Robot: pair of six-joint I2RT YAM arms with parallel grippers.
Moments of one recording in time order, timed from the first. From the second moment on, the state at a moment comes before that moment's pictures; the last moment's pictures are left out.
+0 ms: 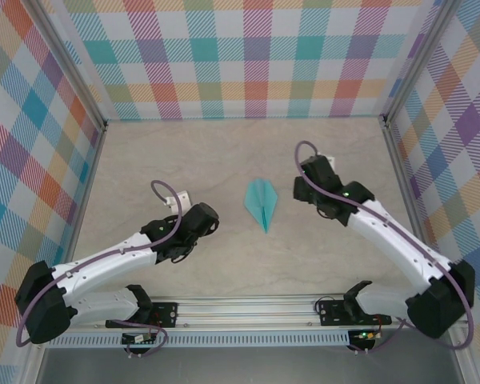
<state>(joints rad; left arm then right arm) -0.86 1.11 0.76 -0.64 -0.62 -1.05 0.54 1.16 1.03 -0.74 0.41 0.51</state>
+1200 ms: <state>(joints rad) -0.22 1.44 0.37 0.60 -0.44 -0.08 0.04 1.52 0.37 0.69 -0.04 0.03</state>
